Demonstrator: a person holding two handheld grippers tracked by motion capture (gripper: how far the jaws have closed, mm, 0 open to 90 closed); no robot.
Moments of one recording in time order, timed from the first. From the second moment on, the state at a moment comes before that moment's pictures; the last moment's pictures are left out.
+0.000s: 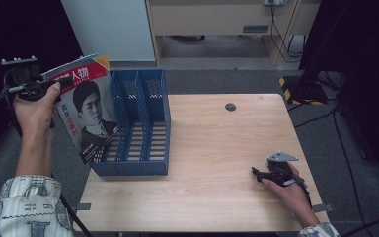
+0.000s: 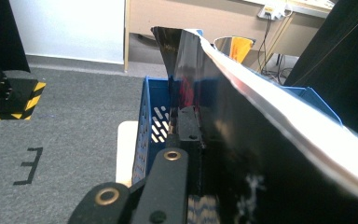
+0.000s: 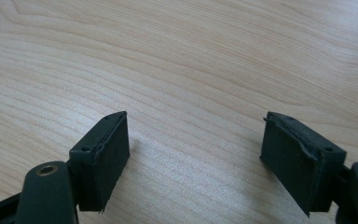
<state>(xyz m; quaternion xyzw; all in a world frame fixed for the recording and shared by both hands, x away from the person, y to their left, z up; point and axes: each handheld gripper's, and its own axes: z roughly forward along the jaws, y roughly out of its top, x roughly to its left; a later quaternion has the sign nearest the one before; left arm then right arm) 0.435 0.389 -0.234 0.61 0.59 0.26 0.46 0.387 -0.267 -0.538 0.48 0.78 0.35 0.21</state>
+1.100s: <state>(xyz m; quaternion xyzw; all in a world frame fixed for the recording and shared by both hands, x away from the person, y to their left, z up) 0.431 0.380 -0.294 0.55 0.54 0.34 0.54 0.387 -0.267 -0.538 0.48 0.78 0.35 0.21</state>
